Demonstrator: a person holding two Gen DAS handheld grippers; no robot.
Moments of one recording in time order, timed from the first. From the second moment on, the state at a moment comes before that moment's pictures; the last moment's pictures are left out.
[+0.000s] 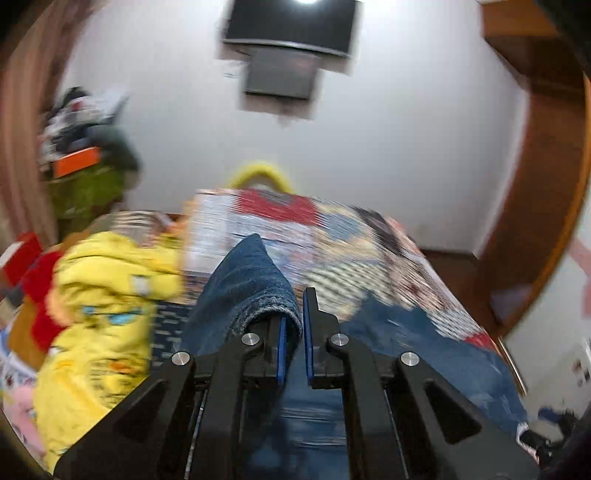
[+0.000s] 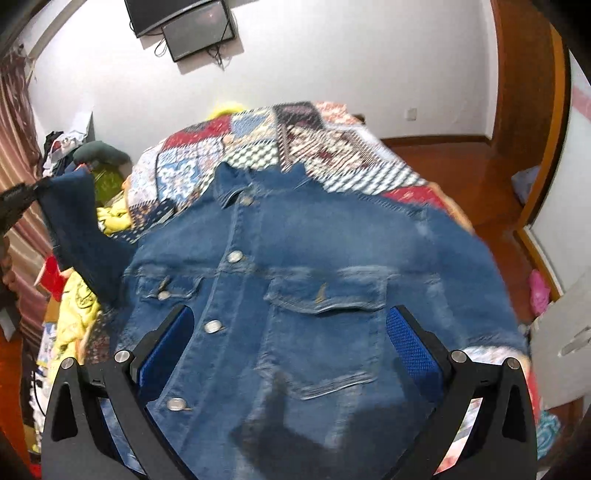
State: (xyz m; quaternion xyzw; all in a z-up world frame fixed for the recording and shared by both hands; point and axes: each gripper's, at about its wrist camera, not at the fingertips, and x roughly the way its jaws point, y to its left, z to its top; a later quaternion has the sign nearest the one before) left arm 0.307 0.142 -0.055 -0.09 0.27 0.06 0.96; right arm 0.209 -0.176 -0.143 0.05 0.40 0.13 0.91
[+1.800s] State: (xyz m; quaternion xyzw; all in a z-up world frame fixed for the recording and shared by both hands) left arm 0.162 0.219 -0.246 -0.09 0.48 0.10 0.87; right arm 0.270 0.068 -0.237 -0.33 0.41 0.28 0.80
